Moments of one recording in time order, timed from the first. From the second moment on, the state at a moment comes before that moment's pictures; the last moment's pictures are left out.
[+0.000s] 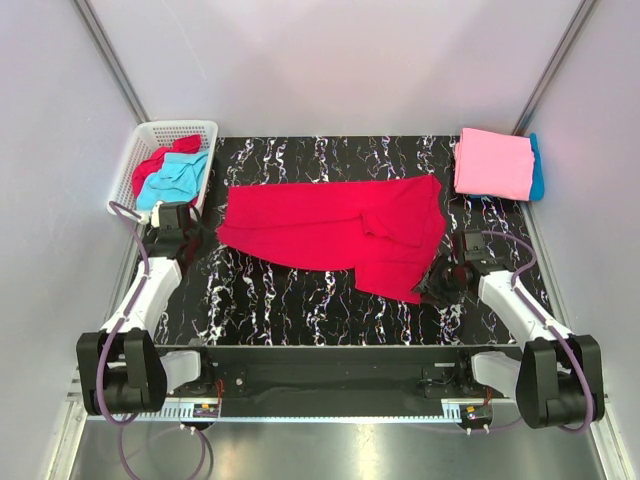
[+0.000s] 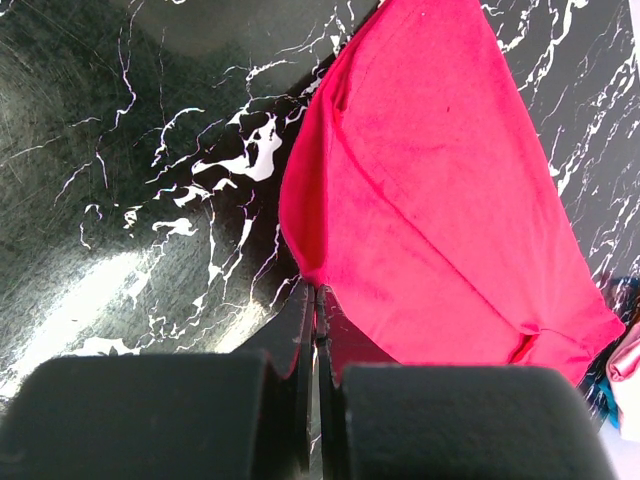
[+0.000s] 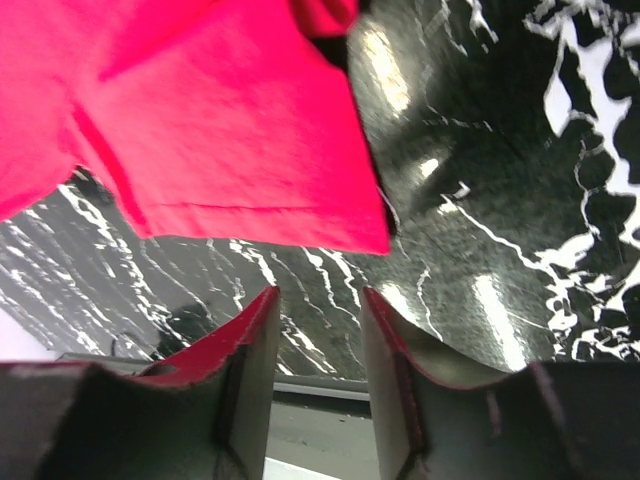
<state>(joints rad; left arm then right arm) 0.05 1.17 0.75 -0.35 -0.02 -0.92 0.10 1.13 0.60 -0.60 -0.28 0.75</state>
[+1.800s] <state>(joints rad) 0.03 1.12 0.75 -0.39 -0.02 -0.91 0.14 1.02 0.65 -0.71 -0.12 0.76</state>
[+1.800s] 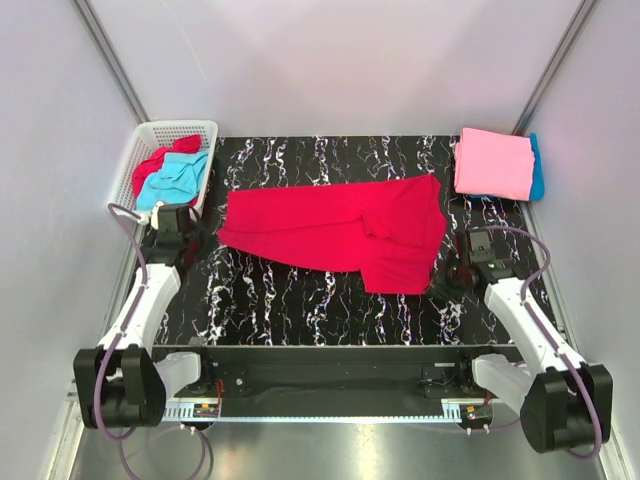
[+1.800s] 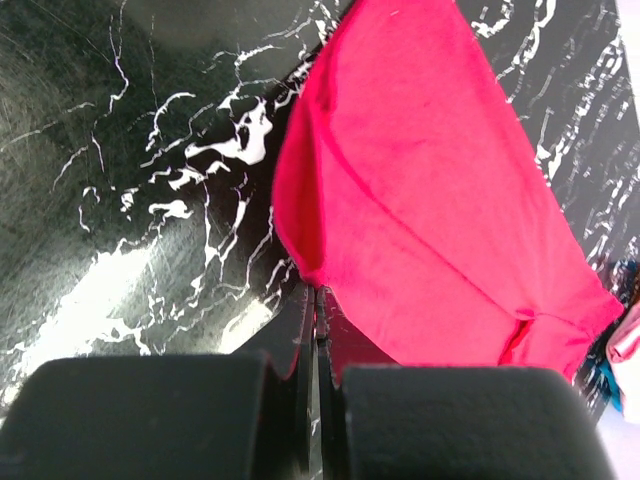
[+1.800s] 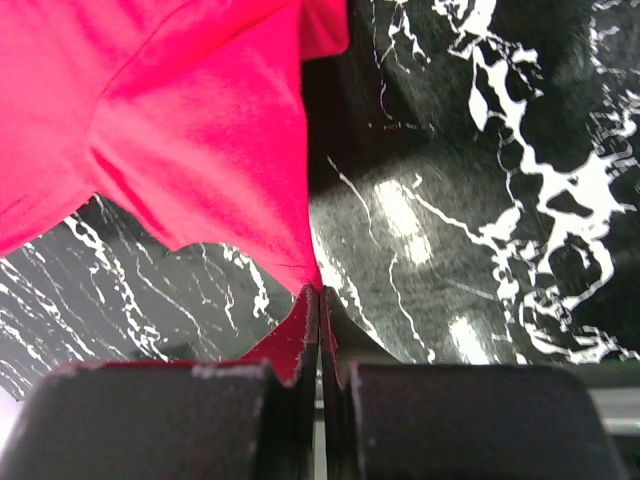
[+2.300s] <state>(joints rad) 0.02 1.00 0.69 -0.48 -0.07 -0.92 0.14 0.97 0.74 -0.81 -0.09 0.75</state>
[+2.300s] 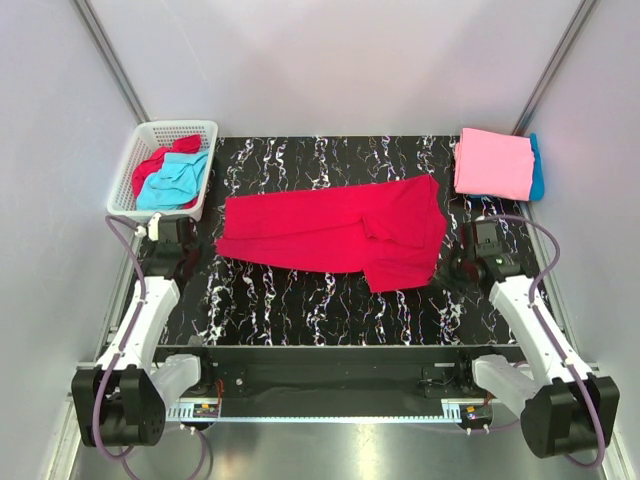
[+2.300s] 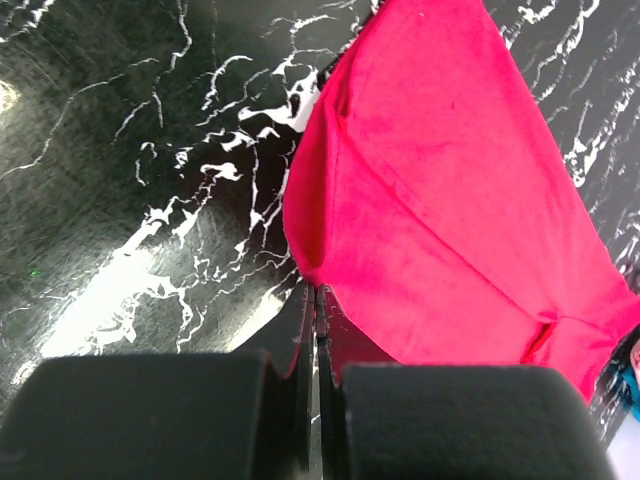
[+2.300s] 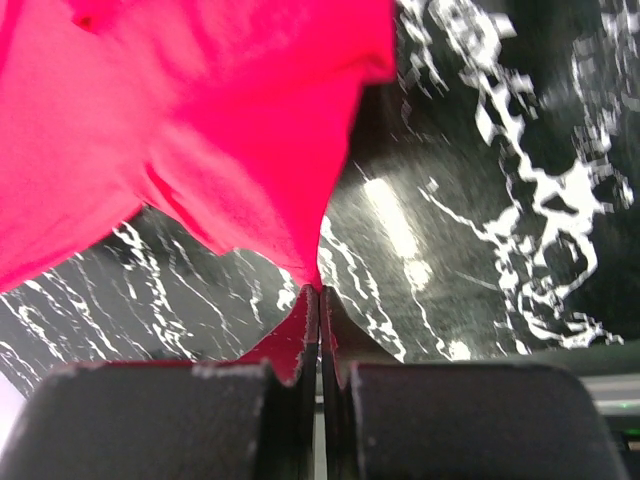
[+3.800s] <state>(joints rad) 0.01 1.79 1.19 -0.25 -0.13 -0.89 0.10 2.05 1.70 -0.54 0.03 0.50</state>
